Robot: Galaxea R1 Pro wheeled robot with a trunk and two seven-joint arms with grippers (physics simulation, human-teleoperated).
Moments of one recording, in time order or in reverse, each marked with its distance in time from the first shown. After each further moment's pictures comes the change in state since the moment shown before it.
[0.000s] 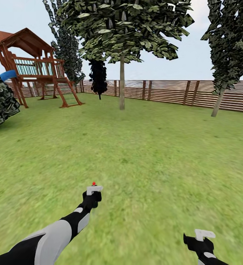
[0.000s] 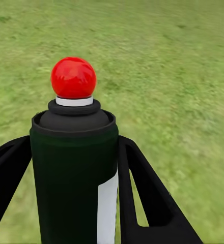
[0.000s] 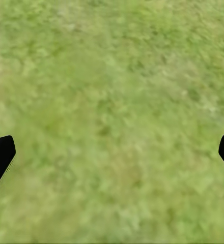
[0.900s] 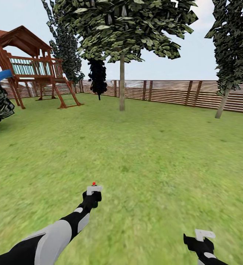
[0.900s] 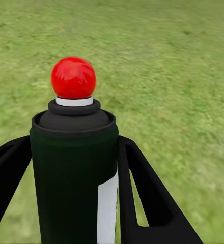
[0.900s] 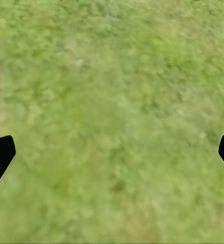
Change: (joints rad) left arm 0.000 0.000 0.000 0.000 0.000 0.000 0.000; right arm 0.000 0.000 0.000 0.002 -0.001 0.000 0.000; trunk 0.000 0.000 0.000
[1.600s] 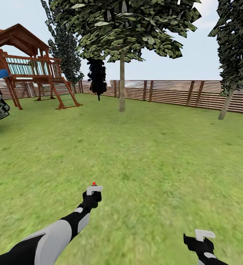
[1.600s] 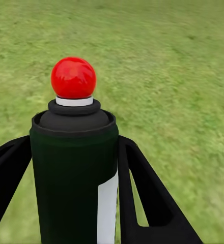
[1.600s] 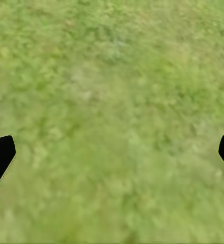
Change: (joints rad) left arm 0.000 0.000 0.000 0.000 0.000 0.000 0.000; right arm 0.000 0.000 0.001 0.000 0.001 0.000 0.000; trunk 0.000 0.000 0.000
